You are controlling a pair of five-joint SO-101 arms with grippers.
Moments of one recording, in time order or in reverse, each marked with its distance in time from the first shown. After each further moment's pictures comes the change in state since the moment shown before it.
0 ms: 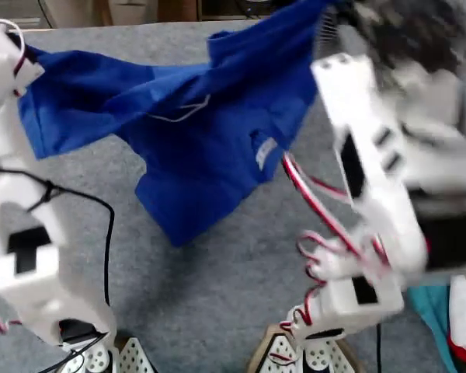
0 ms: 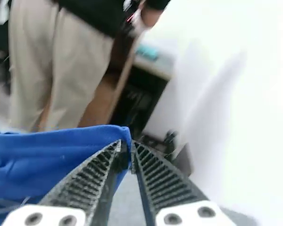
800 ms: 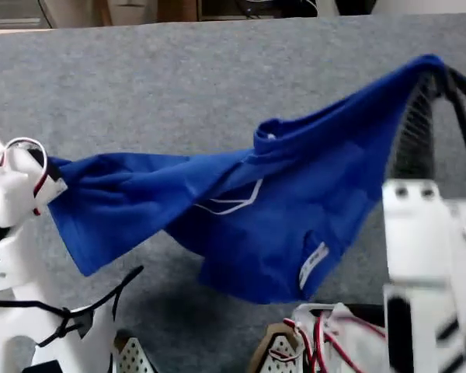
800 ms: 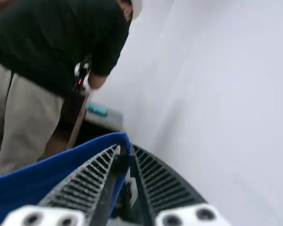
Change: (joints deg) left arm 0.0 -49.4 63.9 0.0 -0.8; right arm 6.5 -19.9 6.2 0.0 0.0
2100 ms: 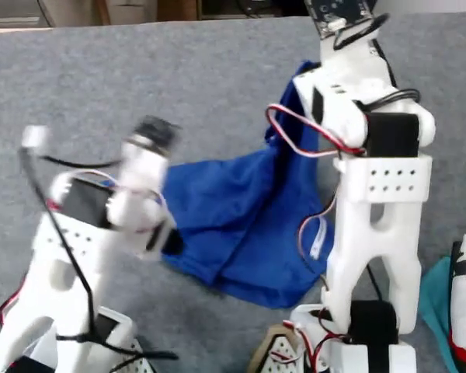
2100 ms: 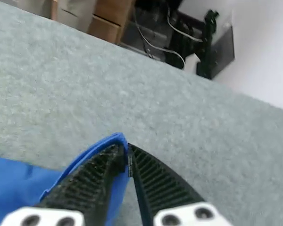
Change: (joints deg) left arm 38.0 -0.3 26.6 -0.7 -30.4; right arm -1.8 0.8 75.6 -28.0 0.1
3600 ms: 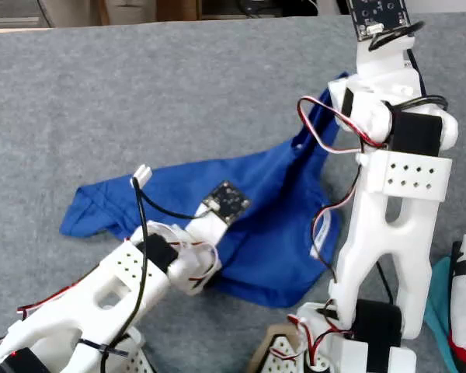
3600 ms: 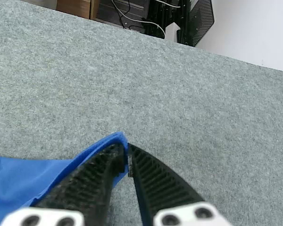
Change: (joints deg) left arm 18.0 -0.1 38.2 -46.8 3.8; right arm 7.8 0.1 3.9 -0.8 0.0
